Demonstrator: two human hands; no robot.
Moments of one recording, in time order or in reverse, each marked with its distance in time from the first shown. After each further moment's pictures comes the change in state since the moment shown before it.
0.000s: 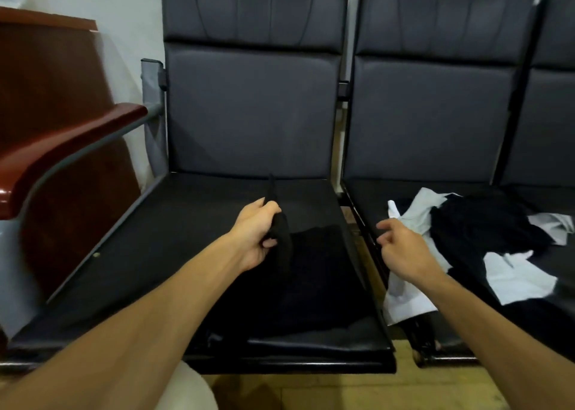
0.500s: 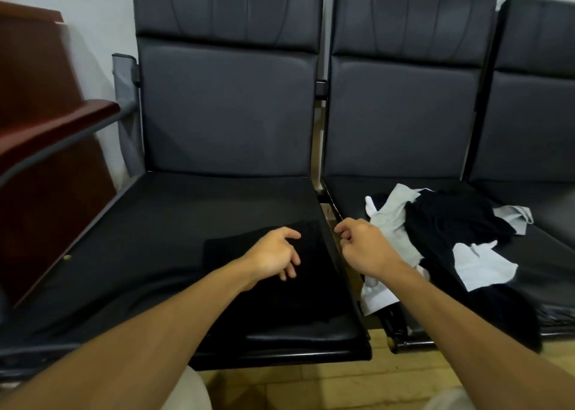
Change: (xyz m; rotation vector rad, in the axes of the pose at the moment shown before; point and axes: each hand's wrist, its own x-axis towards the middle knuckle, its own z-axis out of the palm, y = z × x) left_hand 0.009 -0.049 0.026 0.707 -0.317 0.060; right_hand -0.005 -0.011 0.007 -0.139 -0.105 -0.141
